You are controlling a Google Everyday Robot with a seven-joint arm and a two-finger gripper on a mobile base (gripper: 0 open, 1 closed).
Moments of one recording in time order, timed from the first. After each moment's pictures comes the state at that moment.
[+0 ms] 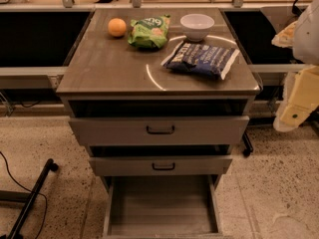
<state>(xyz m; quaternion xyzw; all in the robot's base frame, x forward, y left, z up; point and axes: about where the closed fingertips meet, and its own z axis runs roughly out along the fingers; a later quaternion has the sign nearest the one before) 0.438 -0.216 0.978 -0.60 0.78 -0.04 0.16</state>
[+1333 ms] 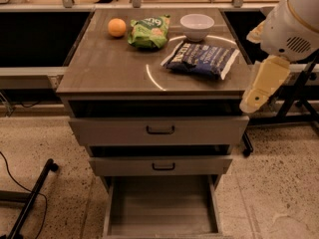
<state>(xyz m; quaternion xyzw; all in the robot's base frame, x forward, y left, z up) 0.497 -0.187 0.959 -0.59 0.78 0.00 0.21</state>
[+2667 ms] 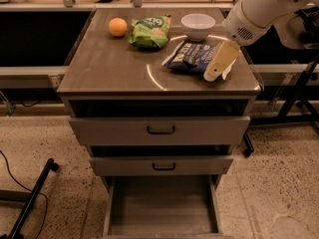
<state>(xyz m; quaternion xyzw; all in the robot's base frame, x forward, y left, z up) 0.641 -0.162 0.923 -0.56 0.78 0.01 0.28</state>
